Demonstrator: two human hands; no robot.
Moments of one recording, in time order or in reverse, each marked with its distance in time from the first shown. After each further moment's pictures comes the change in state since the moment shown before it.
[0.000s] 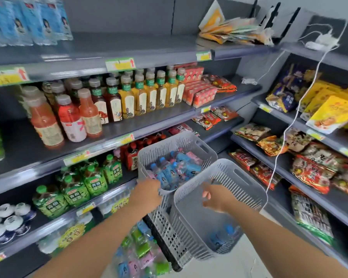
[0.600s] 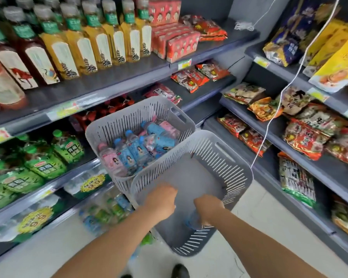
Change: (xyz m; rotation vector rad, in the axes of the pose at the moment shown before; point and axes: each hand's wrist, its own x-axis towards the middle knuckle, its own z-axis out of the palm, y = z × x) left_hand 0.079 0.116 0.154 0.185 -0.332 0.202; right_hand 0.057 0.115 0.099 -0.320 -0.312 0.070
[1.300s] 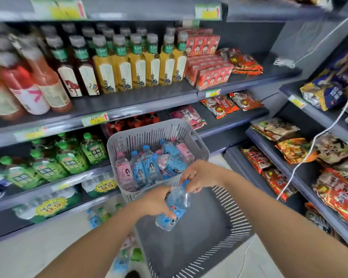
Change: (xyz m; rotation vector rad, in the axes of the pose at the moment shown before) left_hand 0.012 -0.019 -0.055 -0.767 -0.064 -0.198; right_hand -0.001 0.025 -0.193 0.446 0.001 -0.536
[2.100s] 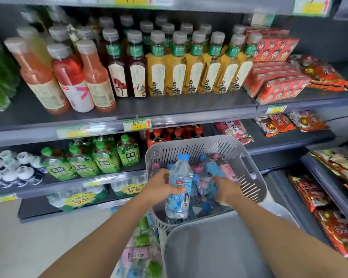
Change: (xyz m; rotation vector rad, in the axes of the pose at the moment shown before) left_hand 0.032 -0.074 -0.109 -0.666 0.398 -0.142; right_hand 0.198 0.041 0.028 -0.503 0.182 0.274
